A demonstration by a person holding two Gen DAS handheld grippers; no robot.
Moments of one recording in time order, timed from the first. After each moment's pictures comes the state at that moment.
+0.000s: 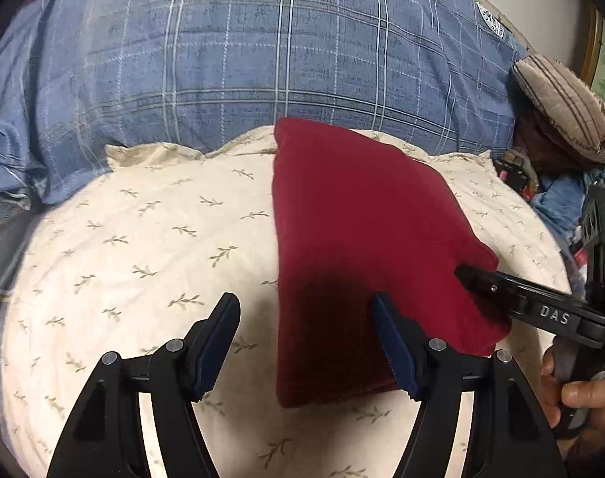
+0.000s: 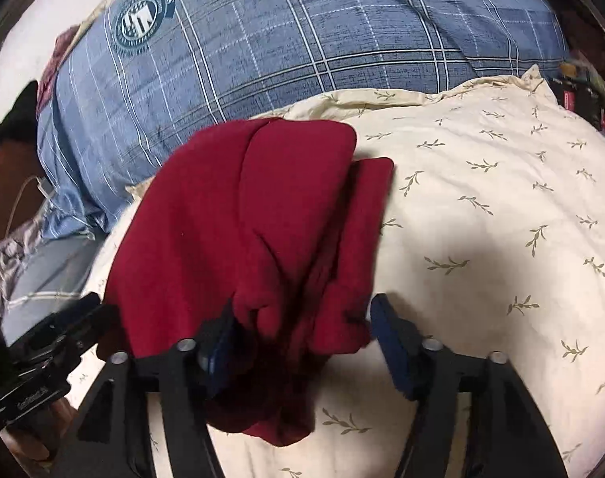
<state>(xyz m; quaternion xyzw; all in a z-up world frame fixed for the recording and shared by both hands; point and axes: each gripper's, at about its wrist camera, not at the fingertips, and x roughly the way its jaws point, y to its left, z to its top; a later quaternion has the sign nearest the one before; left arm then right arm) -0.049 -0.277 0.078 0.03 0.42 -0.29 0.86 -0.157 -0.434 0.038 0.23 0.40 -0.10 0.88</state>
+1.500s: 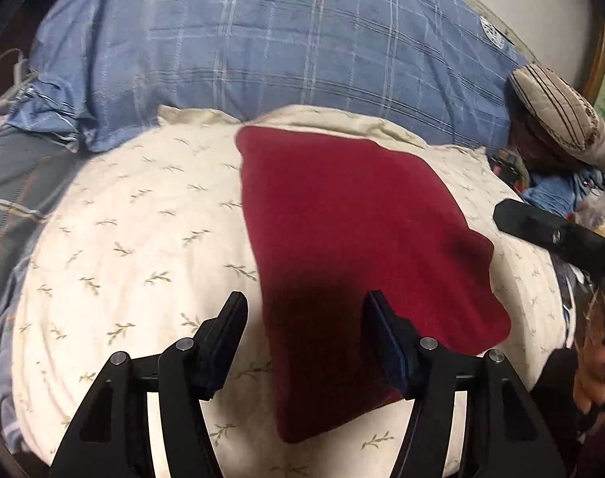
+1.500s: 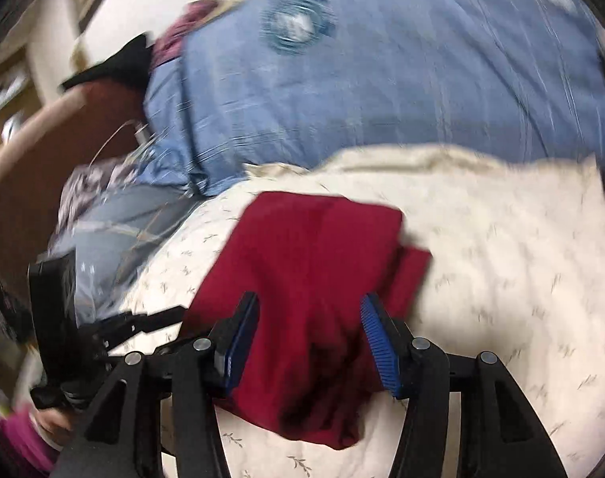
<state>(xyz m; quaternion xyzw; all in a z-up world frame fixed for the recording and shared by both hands) -0.095 -0.223 0.067 0.01 0.42 -0.25 0.88 -0.210 -0.322 0.127 0.08 0.37 0.03 0.93</state>
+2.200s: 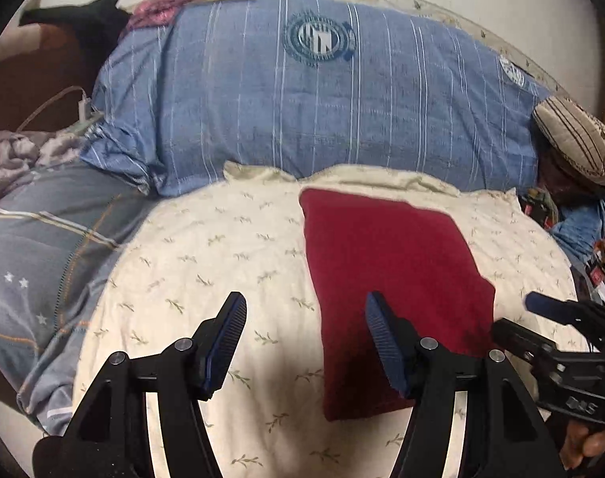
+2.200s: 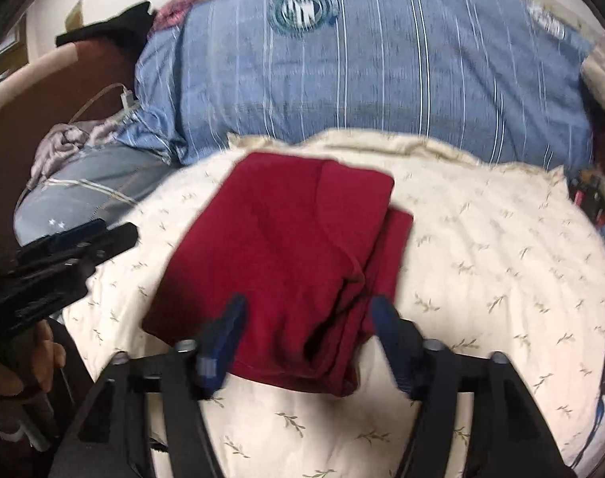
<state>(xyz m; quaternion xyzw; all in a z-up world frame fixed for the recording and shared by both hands) -0.188 -0.194 0.105 0.01 0.32 -0.17 0.93 -0.247 -0.299 0.116 0.05 0.37 -0.03 0.93</state>
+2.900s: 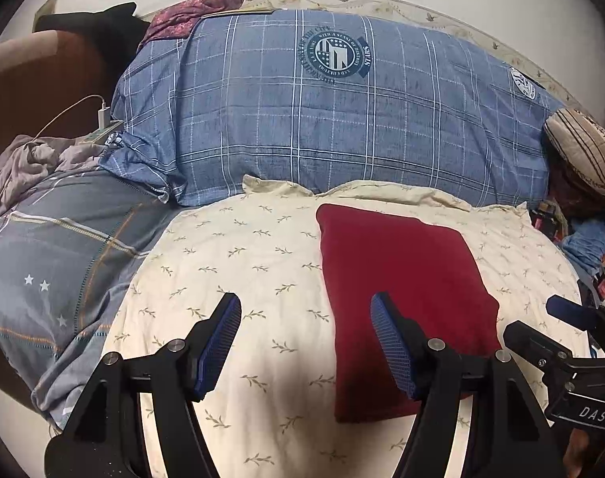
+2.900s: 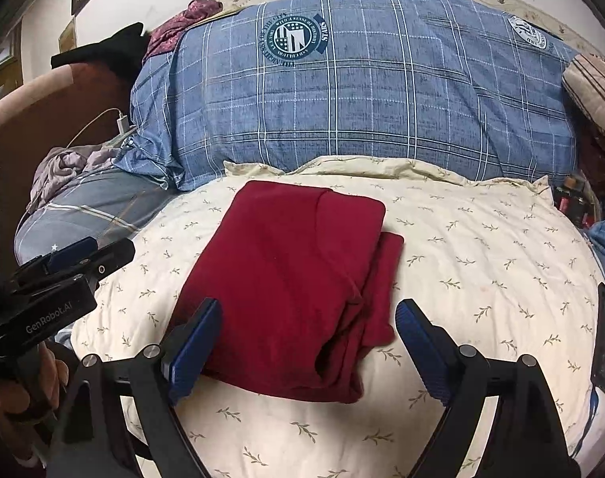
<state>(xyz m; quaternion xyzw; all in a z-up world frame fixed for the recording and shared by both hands) -0.196 -0.186 0.121 0.01 0.32 -0.15 0.94 -0.248 -0.297 0.127 0.06 0.36 -0.06 0.93</state>
